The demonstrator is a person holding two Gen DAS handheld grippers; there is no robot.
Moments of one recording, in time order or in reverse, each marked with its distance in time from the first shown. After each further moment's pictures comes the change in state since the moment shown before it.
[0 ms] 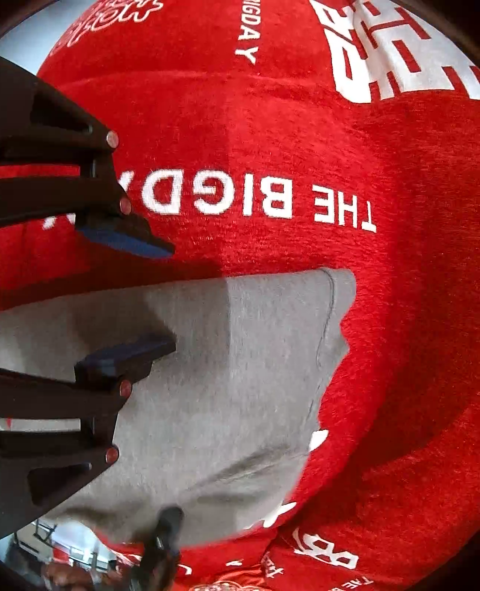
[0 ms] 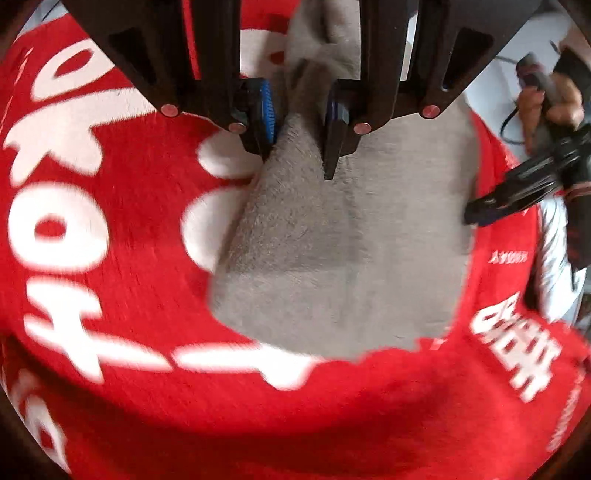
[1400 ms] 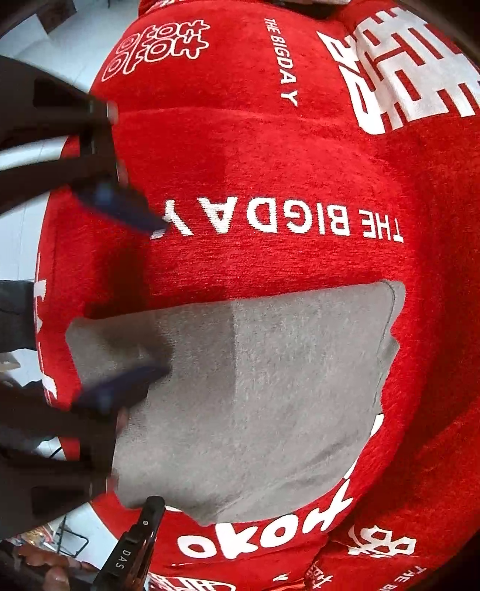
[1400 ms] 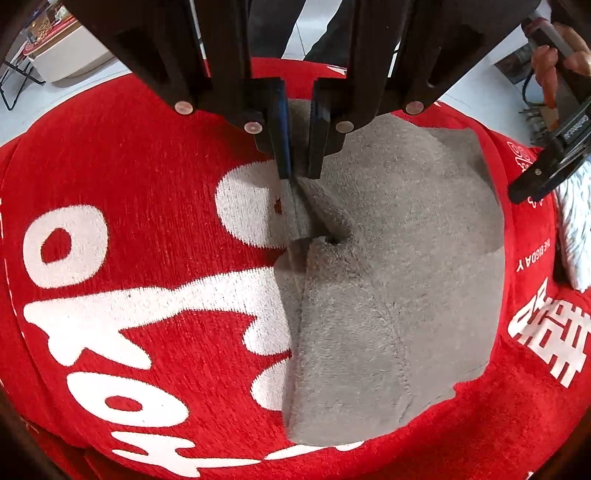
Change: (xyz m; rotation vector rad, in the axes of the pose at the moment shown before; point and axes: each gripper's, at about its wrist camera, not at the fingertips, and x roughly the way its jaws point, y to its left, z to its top) left arm -0.047 -0.022 -0.070 0.068 0.065 0.146; right arm -0.016 0.003 -0.100 0.194 0.068 -0.096
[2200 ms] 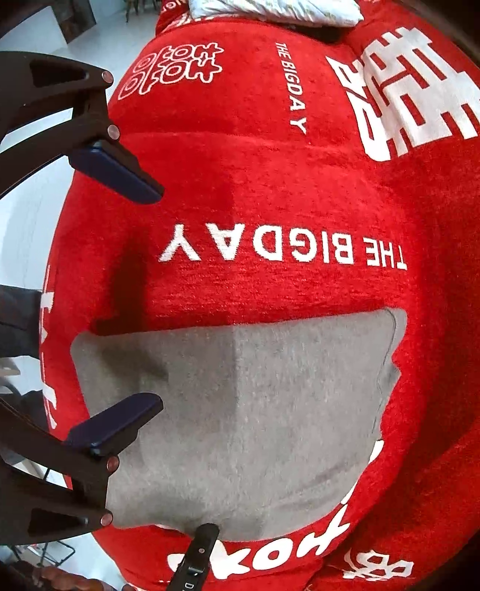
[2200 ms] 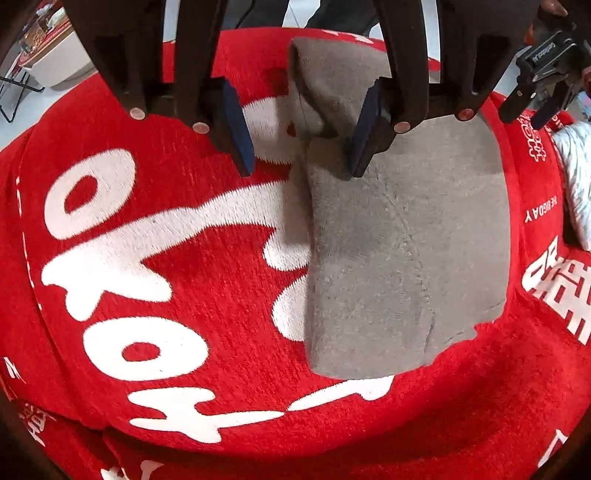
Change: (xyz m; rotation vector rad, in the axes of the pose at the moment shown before) left arm -0.003 0.002 0.003 -0.043 0.033 0.101; right arm -0.026 -0.017 0.036 0.073 -0.082 -0.051
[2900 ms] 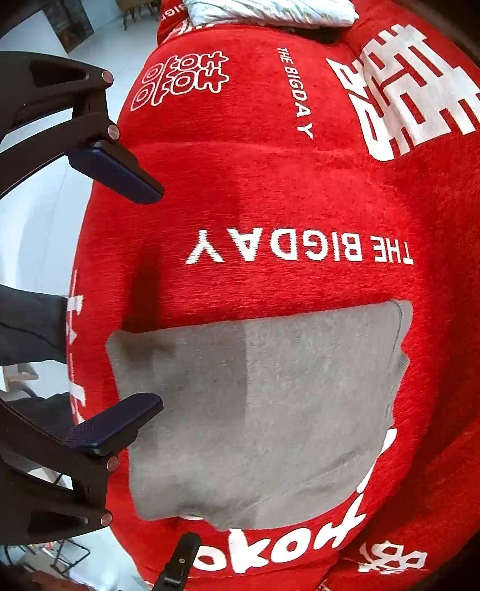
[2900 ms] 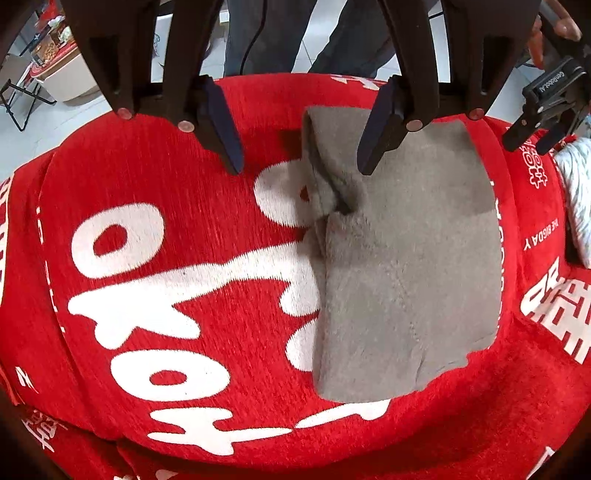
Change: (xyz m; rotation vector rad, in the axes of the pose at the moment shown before) left arm -0.021 -0.007 -0.007 0.033 0.065 0.009; right arm -0.031 -0.007 -0.031 -0.009 0.083 -0.032
